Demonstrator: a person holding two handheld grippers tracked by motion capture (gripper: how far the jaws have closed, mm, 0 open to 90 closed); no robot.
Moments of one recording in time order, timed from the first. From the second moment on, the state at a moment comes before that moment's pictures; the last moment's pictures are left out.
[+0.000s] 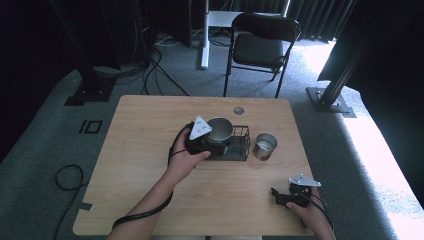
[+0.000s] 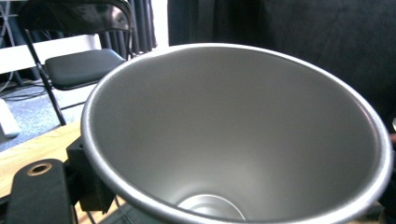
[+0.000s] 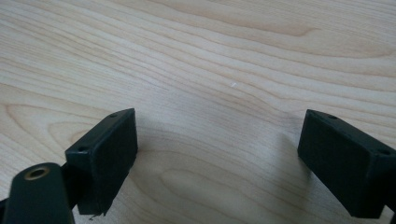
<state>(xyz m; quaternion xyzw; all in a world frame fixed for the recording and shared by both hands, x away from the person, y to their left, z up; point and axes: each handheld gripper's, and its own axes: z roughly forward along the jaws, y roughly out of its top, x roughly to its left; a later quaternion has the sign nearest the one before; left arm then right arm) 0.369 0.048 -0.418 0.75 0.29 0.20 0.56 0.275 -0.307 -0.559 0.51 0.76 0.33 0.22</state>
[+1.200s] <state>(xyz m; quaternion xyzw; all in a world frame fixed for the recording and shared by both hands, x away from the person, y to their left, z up) 0.419 0.082 -0.468 0.68 0.43 0.28 0.52 0.275 -0.307 -0.559 0.51 0.76 0.33 0.22</state>
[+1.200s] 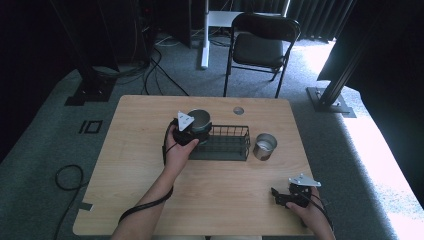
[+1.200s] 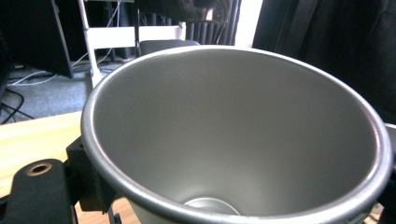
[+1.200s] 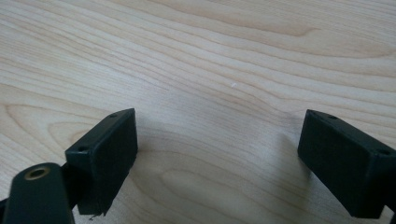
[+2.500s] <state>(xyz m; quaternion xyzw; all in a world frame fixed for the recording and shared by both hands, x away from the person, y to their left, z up) 0.400 0.089 -0.474 0.72 0.41 0.27 0.49 0.275 -0.307 -0.559 0.51 0.76 0.33 0.22</state>
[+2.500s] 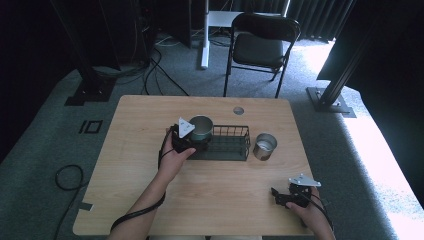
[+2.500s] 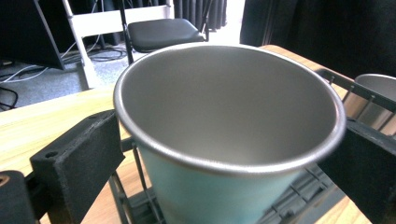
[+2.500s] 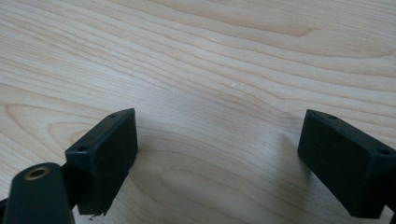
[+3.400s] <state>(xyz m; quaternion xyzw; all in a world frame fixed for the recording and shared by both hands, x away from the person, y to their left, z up) 0.368 0.132 -0.476 0.73 0.41 0.26 0.48 0.275 -0.307 -0.559 0.51 0.76 0.33 0.22</state>
